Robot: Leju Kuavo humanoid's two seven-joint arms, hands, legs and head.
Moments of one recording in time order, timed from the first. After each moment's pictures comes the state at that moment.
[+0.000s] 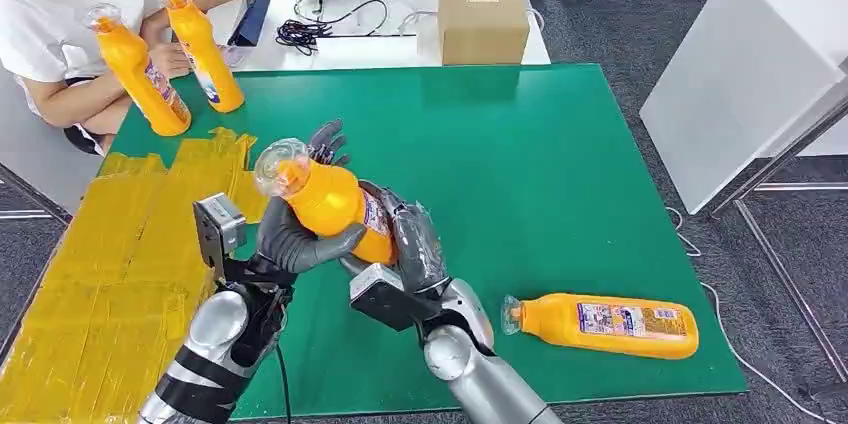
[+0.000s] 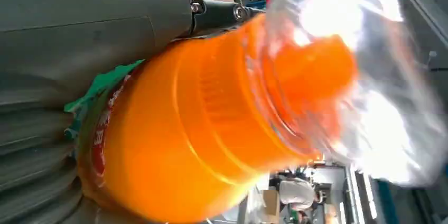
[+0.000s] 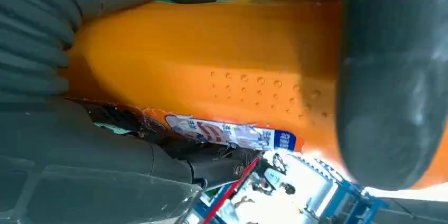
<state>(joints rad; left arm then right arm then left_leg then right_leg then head) -0.29 -0.08 -0.42 -1.47 0.13 -0.05 -0.31 -0.30 0.25 0.58 -1.16 0.45 -0.35 -0.42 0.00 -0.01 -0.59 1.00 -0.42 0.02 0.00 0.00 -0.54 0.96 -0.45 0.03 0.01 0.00</state>
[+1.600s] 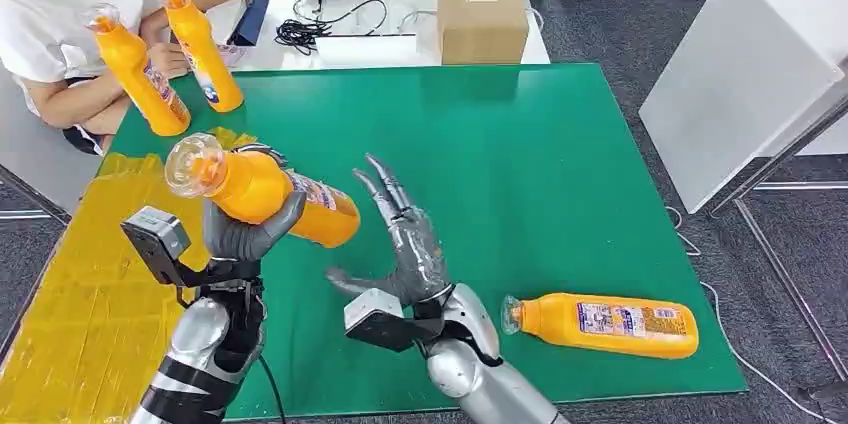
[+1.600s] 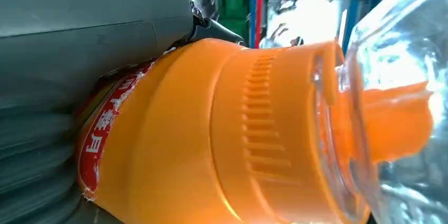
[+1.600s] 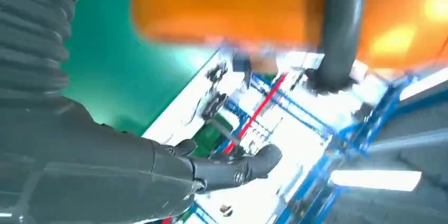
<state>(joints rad) -0.23 -0.09 -0.32 -1.52 0.13 0.24 -0.44 -0.27 0.16 0.68 -1.32 0.45 -0.41 -0.38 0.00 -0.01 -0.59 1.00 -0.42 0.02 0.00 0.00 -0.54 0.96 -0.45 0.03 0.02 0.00</state>
